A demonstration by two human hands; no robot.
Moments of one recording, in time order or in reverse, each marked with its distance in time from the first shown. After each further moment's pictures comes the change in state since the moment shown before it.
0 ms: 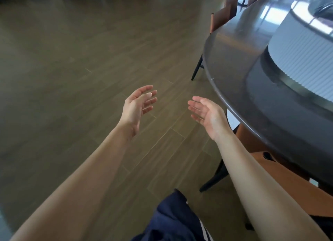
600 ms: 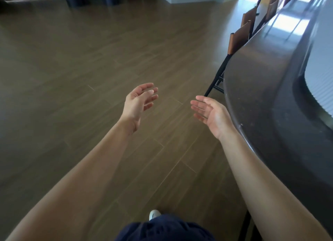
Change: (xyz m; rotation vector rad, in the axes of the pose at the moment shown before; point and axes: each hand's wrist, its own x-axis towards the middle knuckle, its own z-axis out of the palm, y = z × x) left_hand 0.331 0.063 -0.032 0.037 0.047 0.040; right_hand 0.317 -0.071 0.091 0.023 -0.039 0.014
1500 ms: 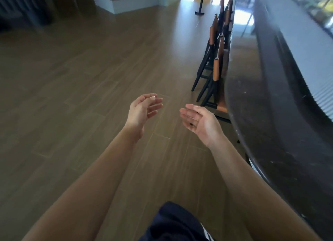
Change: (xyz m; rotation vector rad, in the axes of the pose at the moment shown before) left_hand 0.531 0.040 0.062 -0.021 -0.327 -0.135; right_hand 0.446 -0.094 0.094 0.217 0.258 -0.008
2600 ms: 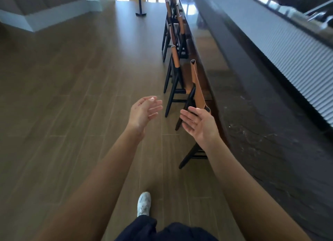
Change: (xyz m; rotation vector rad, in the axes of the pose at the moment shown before) left_hand 0.567 0.034 0.166 0.101 -0.310 -0.111; right_hand 0.487 -0.176 -0.037 0.287 0.427 -0.089
